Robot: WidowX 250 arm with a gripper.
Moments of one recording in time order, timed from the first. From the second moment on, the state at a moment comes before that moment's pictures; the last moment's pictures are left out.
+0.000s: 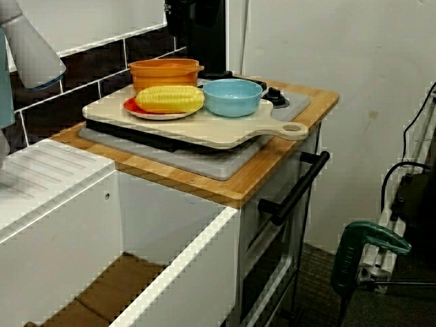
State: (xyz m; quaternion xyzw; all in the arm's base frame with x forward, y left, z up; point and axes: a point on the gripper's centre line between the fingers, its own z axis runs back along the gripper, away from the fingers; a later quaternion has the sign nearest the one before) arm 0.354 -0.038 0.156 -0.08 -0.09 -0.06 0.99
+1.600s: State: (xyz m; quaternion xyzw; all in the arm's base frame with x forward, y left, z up) arm 0.283 -0.048 0.110 -0.01 -0.15 -0.18 0.97
